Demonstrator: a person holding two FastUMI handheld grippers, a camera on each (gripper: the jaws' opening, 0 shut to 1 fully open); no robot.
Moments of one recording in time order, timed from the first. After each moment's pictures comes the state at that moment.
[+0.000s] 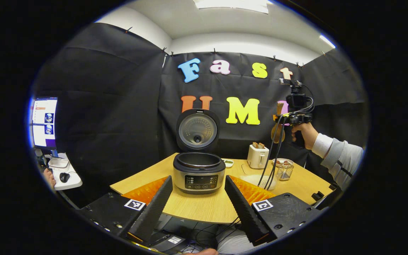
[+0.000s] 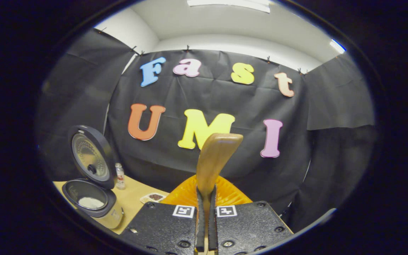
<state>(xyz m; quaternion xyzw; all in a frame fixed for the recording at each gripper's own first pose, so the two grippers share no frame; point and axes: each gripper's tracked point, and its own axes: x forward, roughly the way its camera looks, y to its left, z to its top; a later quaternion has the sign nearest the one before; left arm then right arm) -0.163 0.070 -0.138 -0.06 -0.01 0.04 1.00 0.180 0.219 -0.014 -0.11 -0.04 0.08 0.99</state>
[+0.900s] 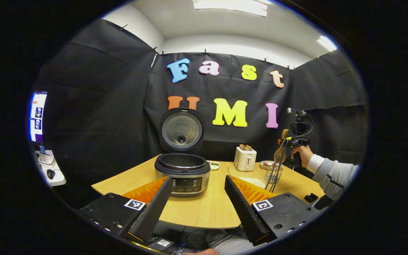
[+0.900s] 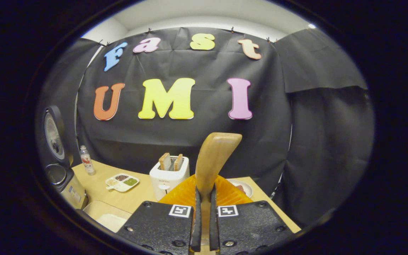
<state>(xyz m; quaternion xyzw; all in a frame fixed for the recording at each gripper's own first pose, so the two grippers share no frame) -0.127 0.038 -0.138 -0.07 -0.04 -0.02 1.00 0.253 0.078 -0.130 -0.03 0.05 0.02 1.00</state>
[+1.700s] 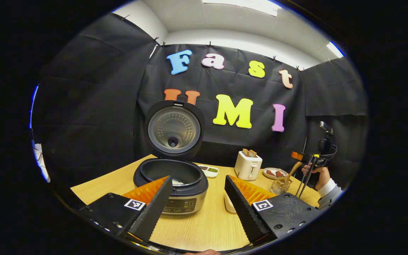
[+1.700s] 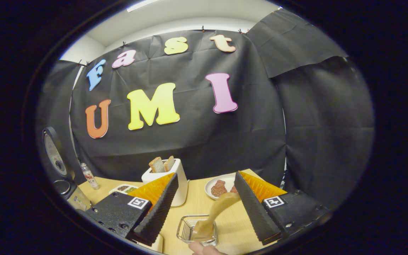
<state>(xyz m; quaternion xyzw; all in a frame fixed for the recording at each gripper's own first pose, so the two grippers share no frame) 0.000 0.042 -0.119 -0.11 -0.01 -0.02 0.99 0.237 0.029 -0.138 0.05 0.02 0.00 1.00</state>
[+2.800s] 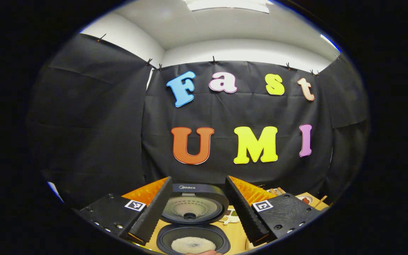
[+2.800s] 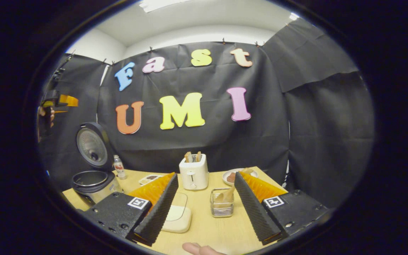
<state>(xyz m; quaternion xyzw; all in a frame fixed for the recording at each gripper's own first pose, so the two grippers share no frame) 0.156 0.120 0.092 -0.04 -0.07 0.04 1.00 0.054 0.104 -0.115 0.00 -0.01 0.08 1.00</state>
